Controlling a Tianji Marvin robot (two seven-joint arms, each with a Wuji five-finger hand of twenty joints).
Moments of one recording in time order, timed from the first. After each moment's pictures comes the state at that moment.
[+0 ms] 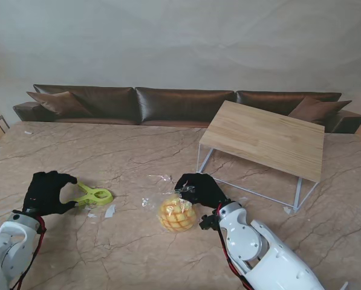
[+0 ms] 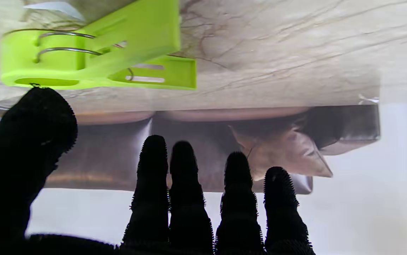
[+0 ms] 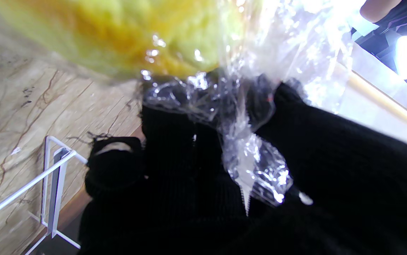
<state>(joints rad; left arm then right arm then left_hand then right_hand) 1.61 -1.03 -1.52 -1.24 1.12 -0.26 0.43 -1.44 -1.20 0.97 -1.39 -0.29 -0.22 -0.22 0.30 -0.74 0.94 -0.18 0.45 -0.08 0.62 0.46 0.53 -0.13 0.39 0.52 0.36 0.10 0.29 0.67 -0.03 0.11 0.82 0.68 0.57 -0.79 1.26 -0.33 0.93 -0.36 1.03 0.28 1.25 0.00 0.72 0.53 1.21 0.09 0.95 0.86 0.83 0.21 1.51 0.82</state>
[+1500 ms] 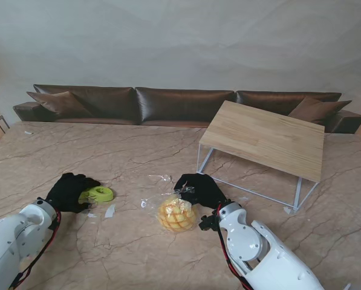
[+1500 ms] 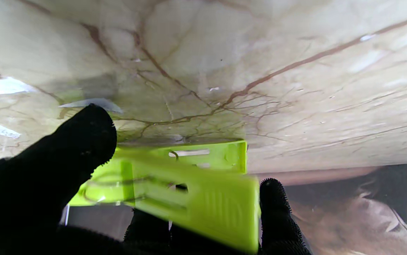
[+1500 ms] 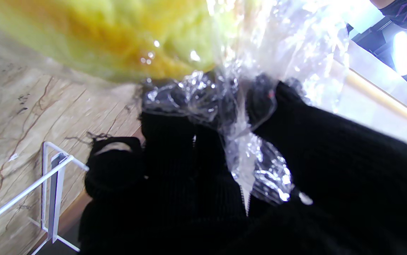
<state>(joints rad) 1.39 -0.98 -1.29 -1.07 1.12 -0.33 0.20 -1.45 -1.20 0.98 -1.41 -0.26 -0.22 -0.21 0.41 -0.60 1.01 -0.12 0.41 -0.06 0.19 0.23 0.45 -0.09 0.25 0.23 0.31 -0.01 0.16 0.36 -0.04 0.06 0.53 0.54 0.57 -0.79 1.26 -0.33 0.93 -0.36 1.03 0.28 1.25 0.00 0.73 0.53 1.21 0.09 0.97 0.87 0.82 0.21 1.51 0.82</state>
